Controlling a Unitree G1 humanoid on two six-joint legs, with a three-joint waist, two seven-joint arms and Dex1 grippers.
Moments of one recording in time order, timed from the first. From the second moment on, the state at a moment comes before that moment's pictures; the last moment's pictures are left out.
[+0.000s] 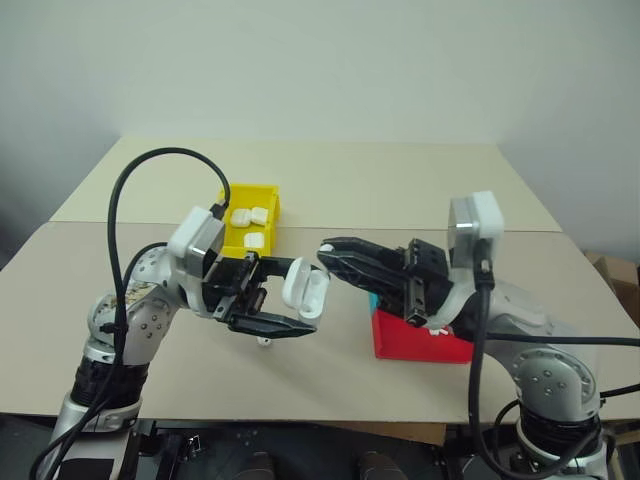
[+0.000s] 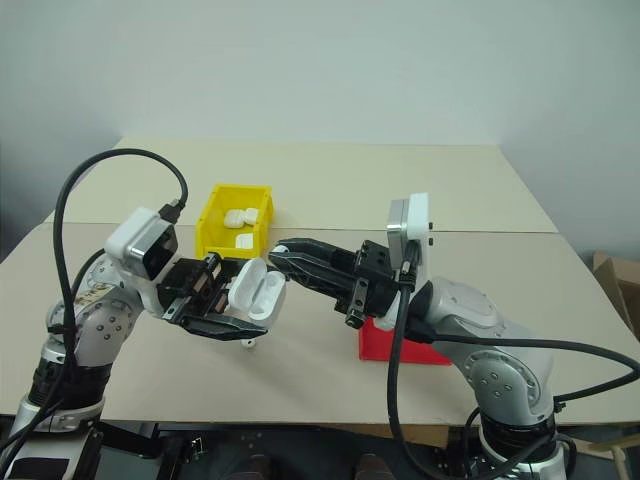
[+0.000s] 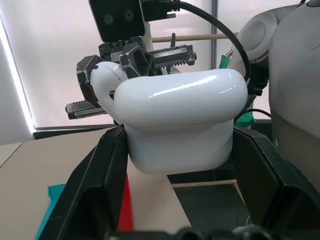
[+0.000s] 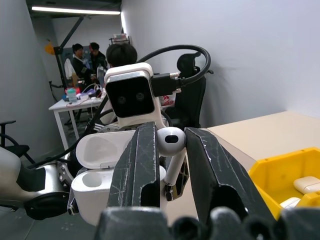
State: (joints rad) left arm -0.55 0.61 0.02 -0.23 -0.86 0.46 -1.44; right arm -0.47 -0.42 -0.05 -0.66 1.03 0.71 0.57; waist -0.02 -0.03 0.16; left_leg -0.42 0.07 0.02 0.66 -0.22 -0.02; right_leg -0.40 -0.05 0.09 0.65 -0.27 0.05
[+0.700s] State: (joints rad) left arm -0.59 0.58 0.00 -0.18 -0.83 0.46 -1.40; right arm -0.50 -0.41 -0.04 -0.60 1.02 0.68 0.61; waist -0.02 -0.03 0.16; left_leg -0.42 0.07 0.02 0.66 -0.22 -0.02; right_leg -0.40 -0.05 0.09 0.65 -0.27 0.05
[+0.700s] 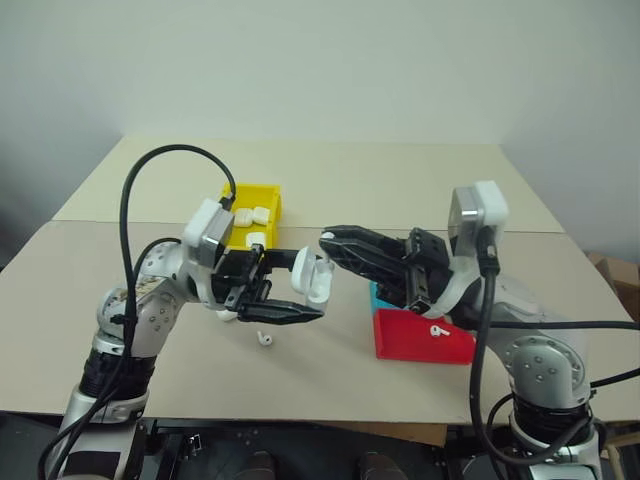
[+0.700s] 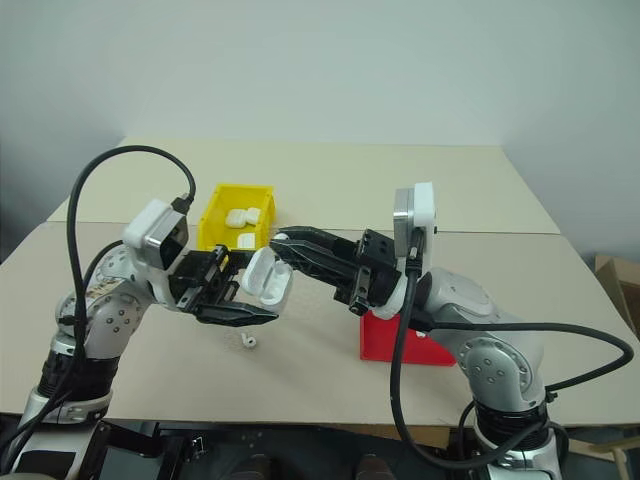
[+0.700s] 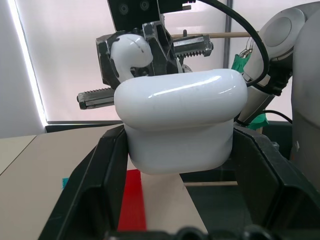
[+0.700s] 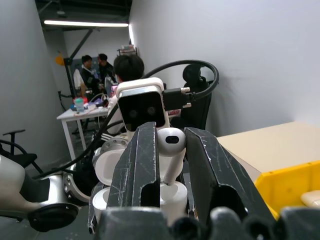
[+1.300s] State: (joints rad) left arm -0.60 0.57 0.00 -0.18 -0.82 0.47 -1.39; right arm -0.50 -0.42 -0.01 -0.58 0.95 0.65 0.67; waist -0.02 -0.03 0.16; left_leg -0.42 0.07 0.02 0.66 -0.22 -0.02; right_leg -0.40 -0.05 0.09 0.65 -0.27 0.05
